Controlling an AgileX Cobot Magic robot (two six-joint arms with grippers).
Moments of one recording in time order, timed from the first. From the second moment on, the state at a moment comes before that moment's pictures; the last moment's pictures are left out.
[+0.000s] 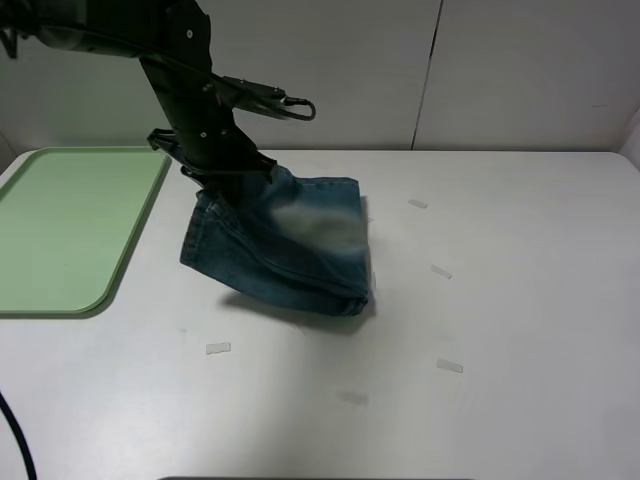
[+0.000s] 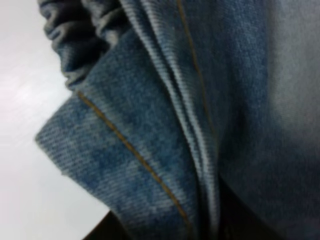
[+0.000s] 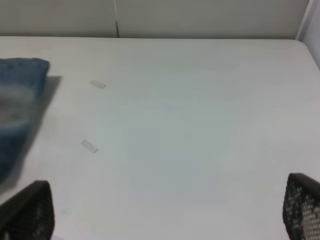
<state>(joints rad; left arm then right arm) -0.45 2.02 -1.50 0.10 0.80 -0.13 0.03 -0.01 -0.49 0.02 1.03 0.00</state>
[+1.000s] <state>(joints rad) 0.05 1.97 -1.50 0.10 0.86 0.11 0.03 -0.01 -0.49 0.02 1.03 0.00</state>
